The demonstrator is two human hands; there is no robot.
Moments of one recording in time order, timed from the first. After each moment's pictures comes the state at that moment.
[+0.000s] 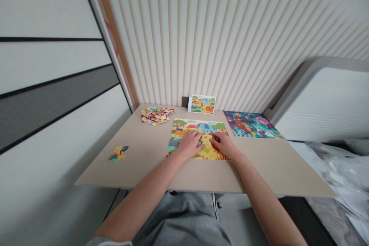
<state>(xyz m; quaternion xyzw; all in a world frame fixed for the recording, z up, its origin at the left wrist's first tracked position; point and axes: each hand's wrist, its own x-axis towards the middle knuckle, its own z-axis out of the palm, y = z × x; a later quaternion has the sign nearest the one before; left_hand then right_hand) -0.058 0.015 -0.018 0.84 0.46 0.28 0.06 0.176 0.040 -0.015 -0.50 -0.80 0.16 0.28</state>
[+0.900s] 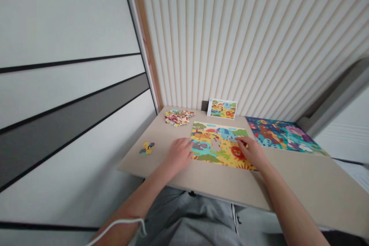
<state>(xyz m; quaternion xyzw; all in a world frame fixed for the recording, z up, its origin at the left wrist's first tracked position) -0.166 -0.066 0.018 0.81 0.55 0.20 -0.01 0.191 0.039 -0.004 -0.51 -0.80 0.10 0.31</state>
